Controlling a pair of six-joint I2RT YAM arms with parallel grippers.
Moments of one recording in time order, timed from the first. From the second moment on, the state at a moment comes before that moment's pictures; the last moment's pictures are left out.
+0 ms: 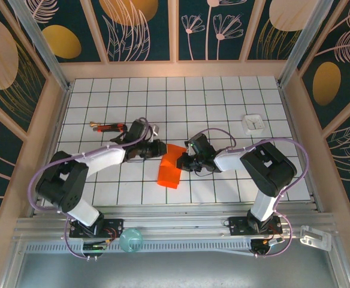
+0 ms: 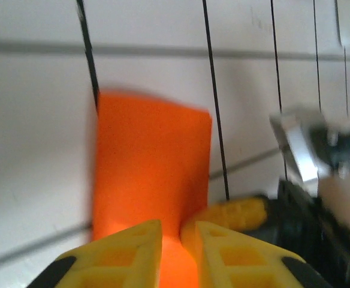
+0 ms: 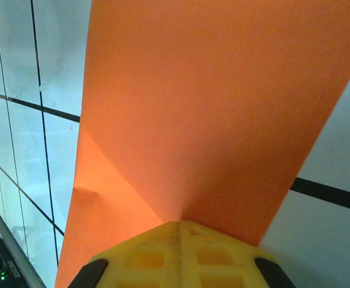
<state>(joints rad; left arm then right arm) -0.56 1.58 0.82 -0.14 0.41 -0.69 0.71 1.75 0.72 0.14 -0.41 0.81</state>
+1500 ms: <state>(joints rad) -0.59 1.52 0.61 -0.06 0.51 -0.79 0.71 1.75 0.72 0.13 -0.40 0.78</state>
